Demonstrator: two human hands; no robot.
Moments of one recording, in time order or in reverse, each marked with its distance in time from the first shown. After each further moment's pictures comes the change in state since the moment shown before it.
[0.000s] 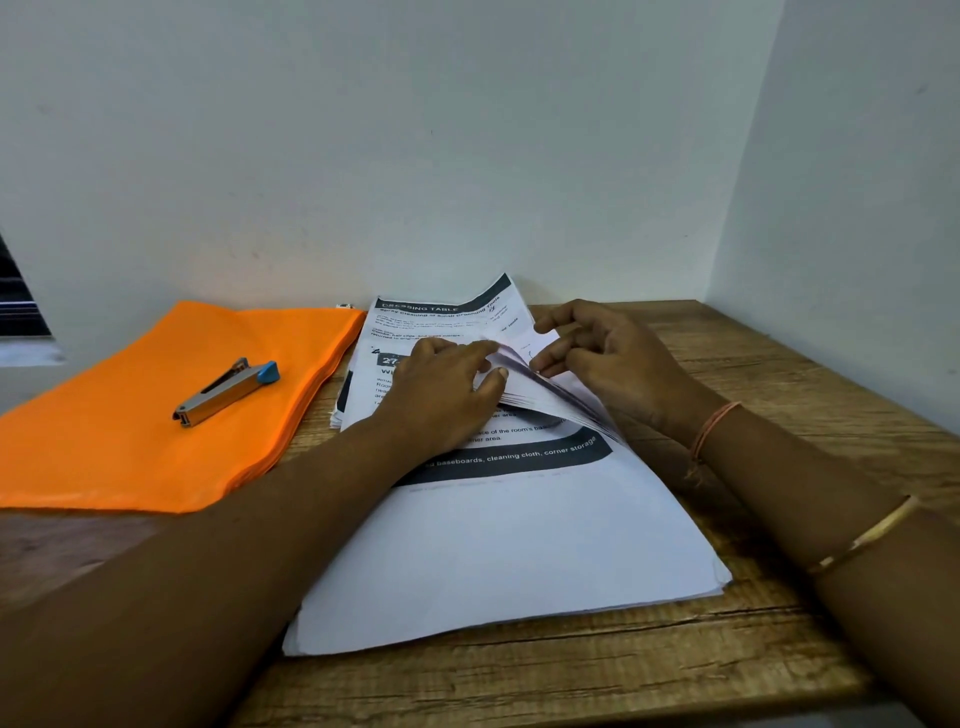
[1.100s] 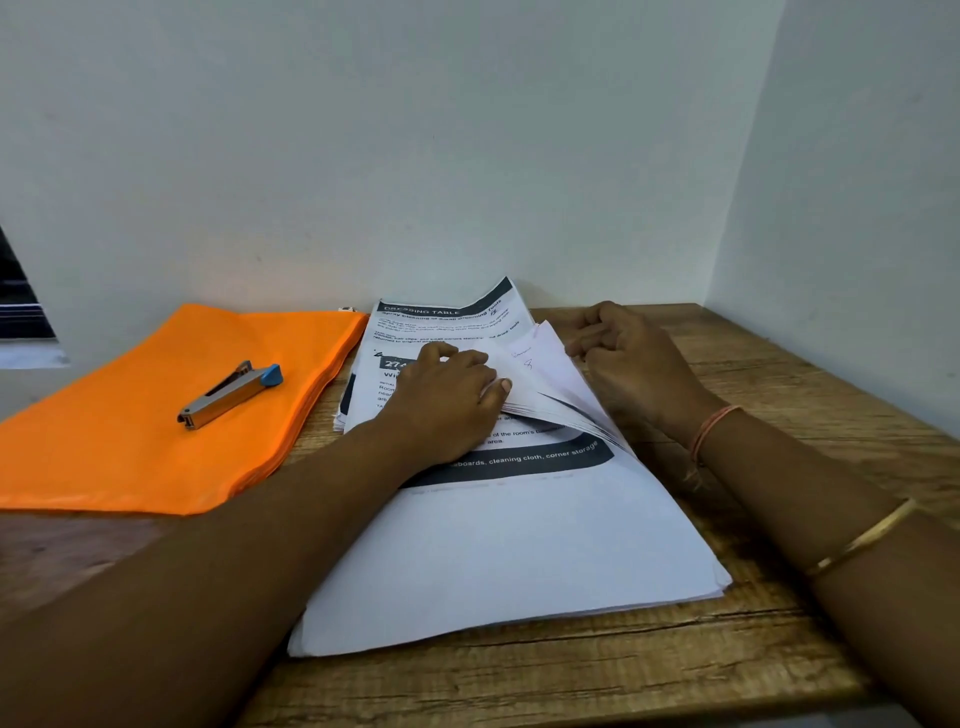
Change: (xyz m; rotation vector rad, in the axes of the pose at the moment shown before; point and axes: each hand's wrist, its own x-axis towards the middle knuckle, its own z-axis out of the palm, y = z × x) left_hand -0.002 0.001 0.000 0.212 -0.112 0.045; right_hand 0.008 0.012 -0.006 -0.217 0.183 0.096
